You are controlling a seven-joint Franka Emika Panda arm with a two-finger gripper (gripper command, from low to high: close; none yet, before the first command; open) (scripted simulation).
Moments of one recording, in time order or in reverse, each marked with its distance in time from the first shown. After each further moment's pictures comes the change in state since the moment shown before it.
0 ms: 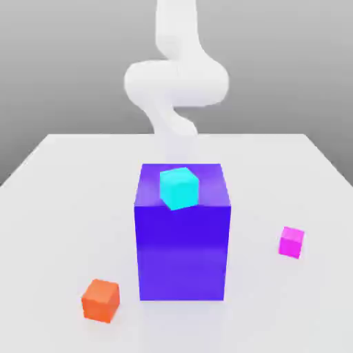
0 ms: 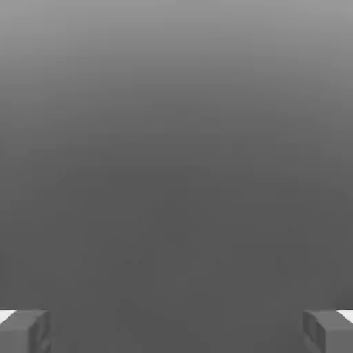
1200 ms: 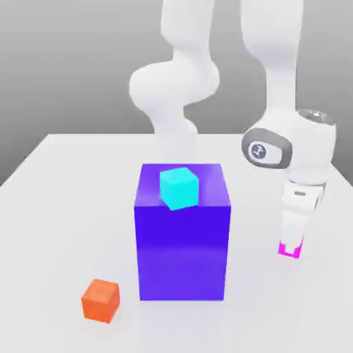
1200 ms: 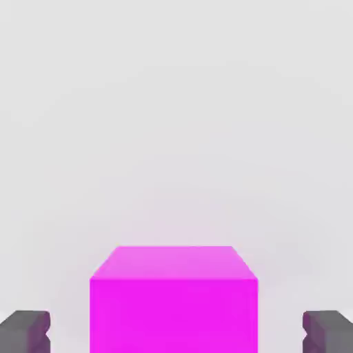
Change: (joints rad) arm 0.718 1.007 0.030 -0.477 -0.250 0.752 -0.068
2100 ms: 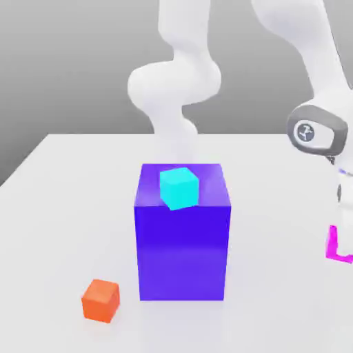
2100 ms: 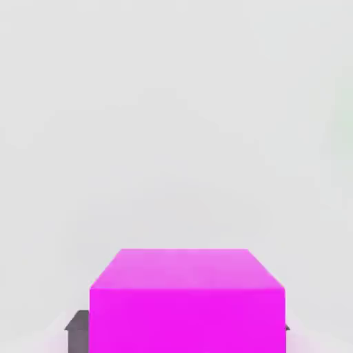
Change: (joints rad) arm -0.160 -0.052 0.067 0.409 0.129 -0.463 -0.343
